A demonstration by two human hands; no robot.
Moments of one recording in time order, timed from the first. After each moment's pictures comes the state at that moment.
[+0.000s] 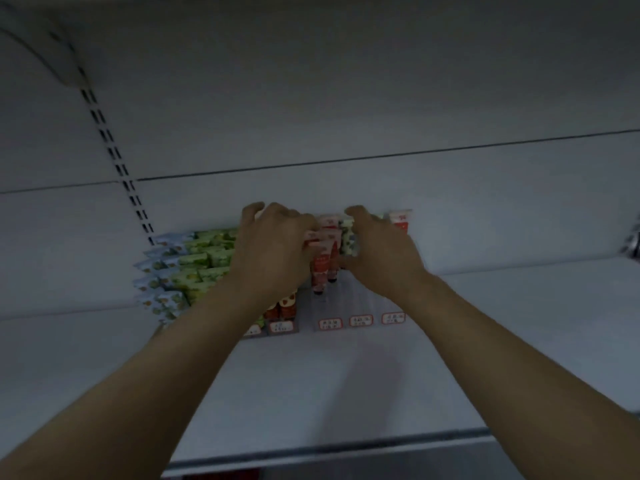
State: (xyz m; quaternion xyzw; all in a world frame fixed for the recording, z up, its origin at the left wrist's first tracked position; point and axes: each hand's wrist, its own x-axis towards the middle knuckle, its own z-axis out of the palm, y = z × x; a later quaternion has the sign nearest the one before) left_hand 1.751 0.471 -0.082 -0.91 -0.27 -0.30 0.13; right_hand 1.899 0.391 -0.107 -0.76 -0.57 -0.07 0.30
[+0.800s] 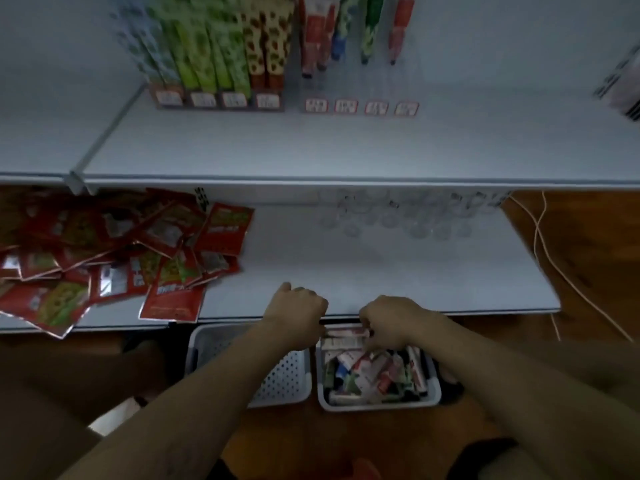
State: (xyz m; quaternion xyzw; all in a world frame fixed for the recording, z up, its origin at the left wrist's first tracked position) left_hand 1.646 0.257 -0.362 -0.96 -0.24 0.17 -0.06; right_hand 1.794 0.157 -0.339 -0.72 -0.59 0.30 -0.23
